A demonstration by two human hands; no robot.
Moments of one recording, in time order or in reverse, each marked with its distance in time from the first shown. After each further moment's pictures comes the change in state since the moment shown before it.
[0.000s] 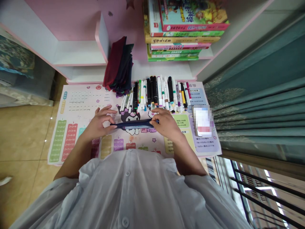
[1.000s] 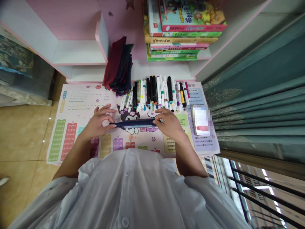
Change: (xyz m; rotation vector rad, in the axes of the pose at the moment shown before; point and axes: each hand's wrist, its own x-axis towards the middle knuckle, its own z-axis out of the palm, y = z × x) left_hand -0.001 -0.001 -0.001 0.005 0.023 0.023; right_hand -0.010 0.006 -0.008 0.029 0.048 0.077
